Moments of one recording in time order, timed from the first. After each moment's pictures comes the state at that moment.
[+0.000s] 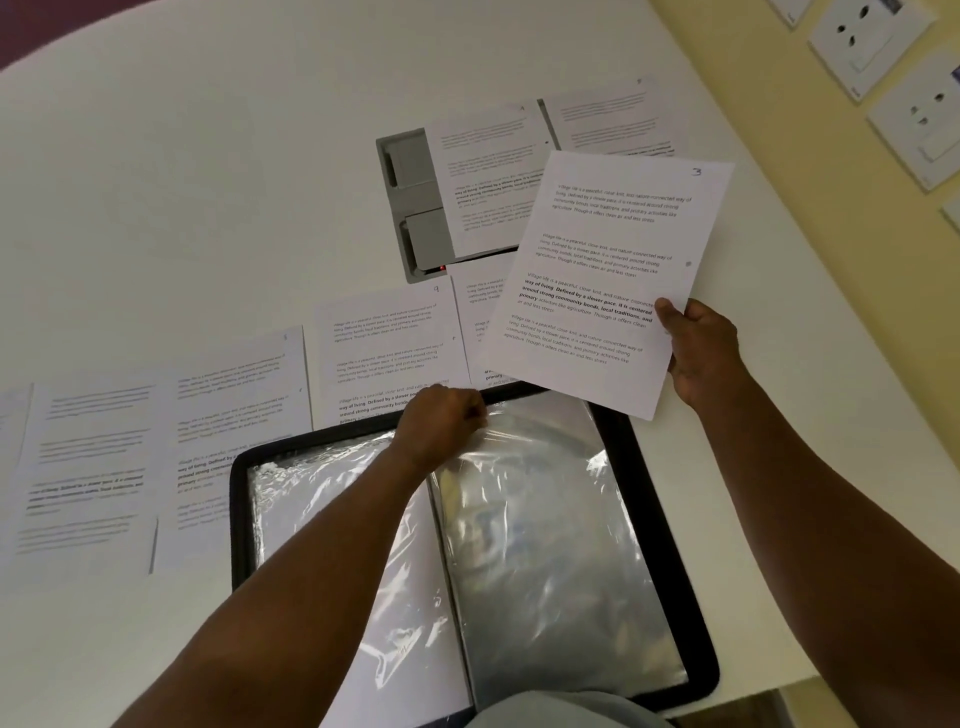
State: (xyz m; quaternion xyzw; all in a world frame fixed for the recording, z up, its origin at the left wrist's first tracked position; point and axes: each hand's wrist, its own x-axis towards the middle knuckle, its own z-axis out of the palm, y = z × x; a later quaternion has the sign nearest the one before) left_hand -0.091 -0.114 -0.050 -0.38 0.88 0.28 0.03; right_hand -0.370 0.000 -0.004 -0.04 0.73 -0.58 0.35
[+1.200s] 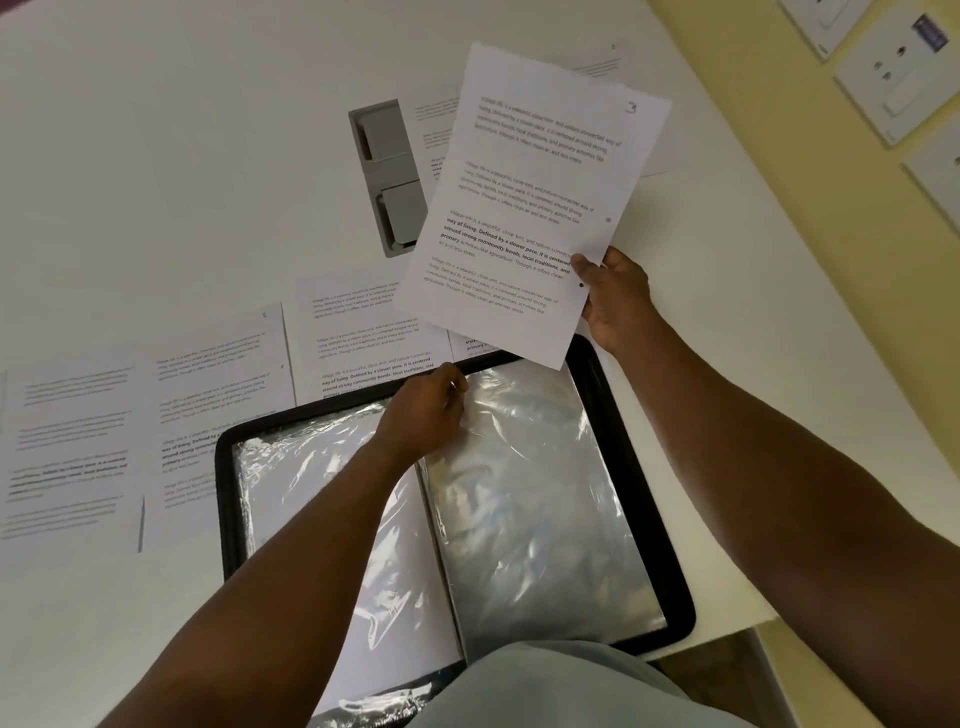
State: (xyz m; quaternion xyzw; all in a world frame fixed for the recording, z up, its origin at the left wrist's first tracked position) left_hand -0.076 -0.089 -0.046 -0.38 0.86 0.35 -0.02; right_hand -0.332 -0.044 -0.004 -0.04 0.66 -0.63 0.41
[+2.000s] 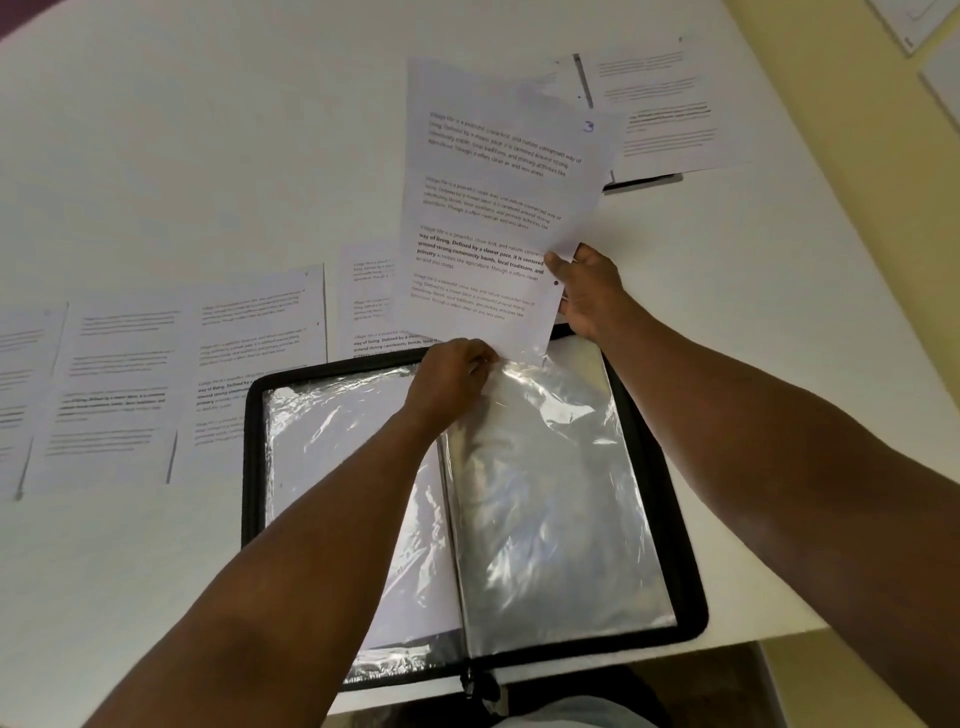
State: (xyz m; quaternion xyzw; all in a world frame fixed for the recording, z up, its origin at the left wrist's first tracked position) left_hand -0.078 -0.075 -0.043 -0.43 0.83 0.33 -0.10; right_hand -0.285 -0.074 -0.029 -0.10 0.64 -0.57 0.51
